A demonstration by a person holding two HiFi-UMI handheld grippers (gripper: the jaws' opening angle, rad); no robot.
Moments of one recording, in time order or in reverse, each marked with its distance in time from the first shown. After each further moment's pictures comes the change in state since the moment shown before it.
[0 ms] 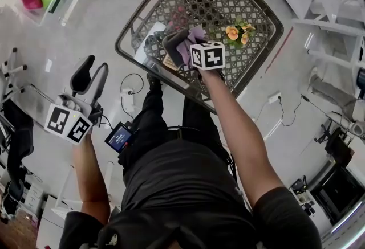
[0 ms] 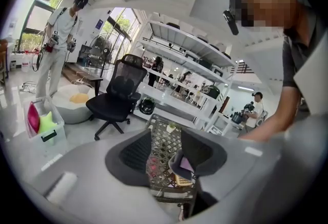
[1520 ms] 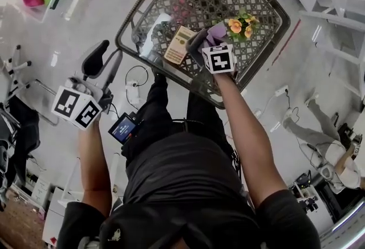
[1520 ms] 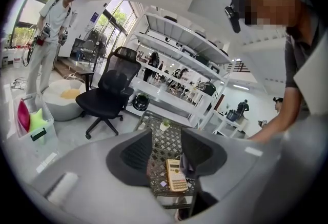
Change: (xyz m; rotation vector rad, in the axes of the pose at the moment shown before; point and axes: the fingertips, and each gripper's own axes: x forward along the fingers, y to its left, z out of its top) left arm 0.051 -0.020 -0.002 0.000 0.045 -0.064; right arm -0.025 -0.062 -0.044 -0.150 0.109 -0.212
